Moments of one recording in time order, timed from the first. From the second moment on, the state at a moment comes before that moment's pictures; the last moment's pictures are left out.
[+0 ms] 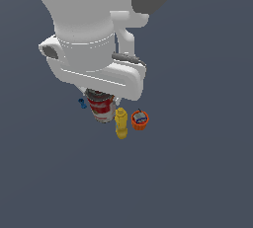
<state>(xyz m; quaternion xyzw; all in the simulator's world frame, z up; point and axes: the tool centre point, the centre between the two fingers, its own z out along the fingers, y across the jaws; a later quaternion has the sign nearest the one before) 0.089 -0.064 0.357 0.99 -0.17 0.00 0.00</state>
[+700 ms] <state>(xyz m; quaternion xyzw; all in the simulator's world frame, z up) 0.123 -0.030 0.432 0.99 -0.17 0.00 0.00</state>
